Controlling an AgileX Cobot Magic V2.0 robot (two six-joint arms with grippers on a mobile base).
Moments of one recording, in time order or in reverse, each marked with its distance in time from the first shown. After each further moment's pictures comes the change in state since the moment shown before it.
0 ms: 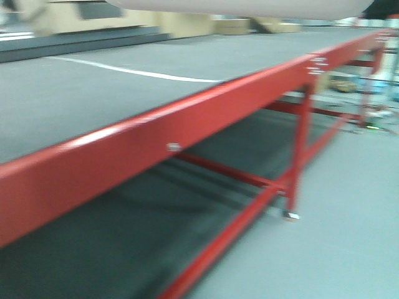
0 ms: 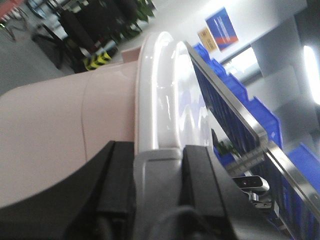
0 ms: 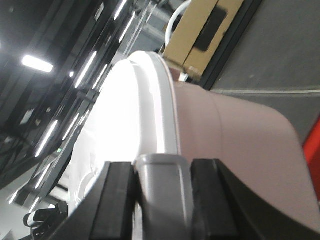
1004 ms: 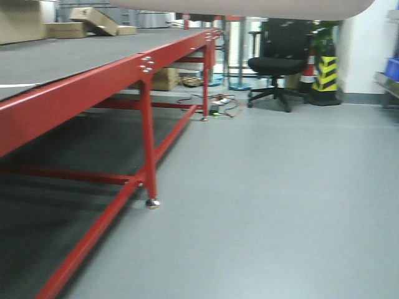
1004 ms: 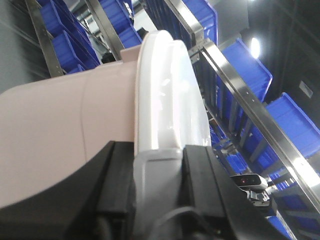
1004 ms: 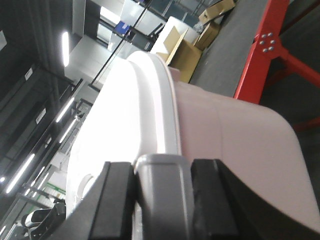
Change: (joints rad) left arm -0.002 0.000 0.000 0.000 0.007 -0.002; right arm 0.000 -0.001 0.000 -0.004 -0.004 0.001
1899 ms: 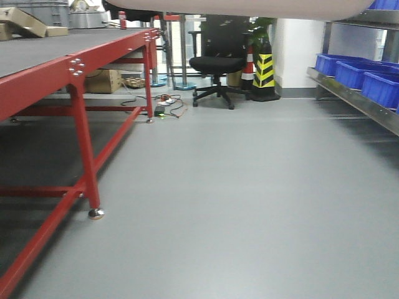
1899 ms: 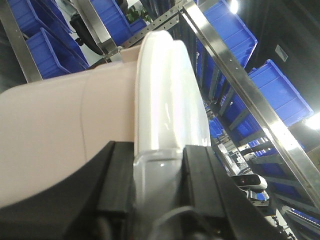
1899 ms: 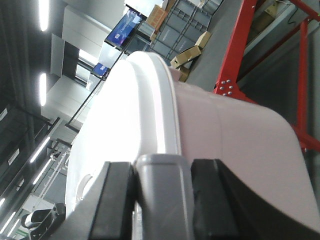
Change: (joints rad) left arm 0.000 0.000 0.000 0.000 0.000 0.000; right arm 0.000 0.000 0.000 0.000 0.000 0.000
